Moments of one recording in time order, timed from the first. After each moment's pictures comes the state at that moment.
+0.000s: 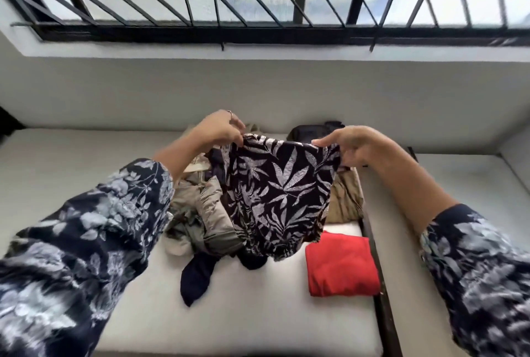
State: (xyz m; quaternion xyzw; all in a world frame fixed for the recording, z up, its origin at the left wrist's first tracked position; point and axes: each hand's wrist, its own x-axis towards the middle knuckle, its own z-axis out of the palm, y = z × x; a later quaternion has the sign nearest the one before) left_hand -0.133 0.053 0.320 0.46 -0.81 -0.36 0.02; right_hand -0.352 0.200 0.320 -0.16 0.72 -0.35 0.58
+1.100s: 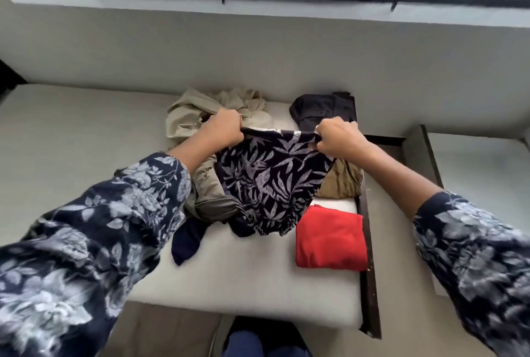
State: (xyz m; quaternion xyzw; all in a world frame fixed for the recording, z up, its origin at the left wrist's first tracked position) left_hand -0.166 0.103 0.255 0.51 -0.84 -0.17 -0.07; right_hand -0.362 0.218 0.249 -0.60 0.79 0.03 0.13
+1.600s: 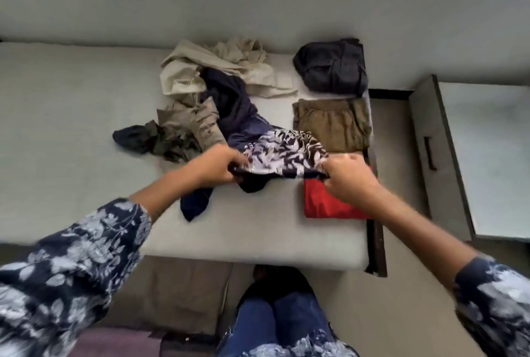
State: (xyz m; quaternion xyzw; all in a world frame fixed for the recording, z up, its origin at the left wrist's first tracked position) left_hand -0.055 0.186 0.160 0.29 -0.90 -0.31 -0.10; right_hand -0.282 0.342 0.164 -0.62 0.76 0.09 0.16
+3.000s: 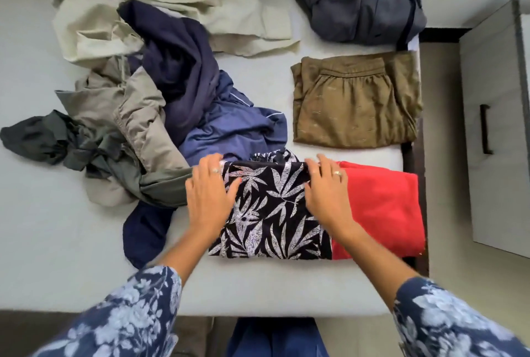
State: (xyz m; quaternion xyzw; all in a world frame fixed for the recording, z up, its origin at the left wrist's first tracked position) left_hand -0.136 0.135 -0.126 0.57 -0.81 -0.16 -0.01; right_hand -0.331 0.247 -0.148 -0.51 0.84 -0.03 0.18
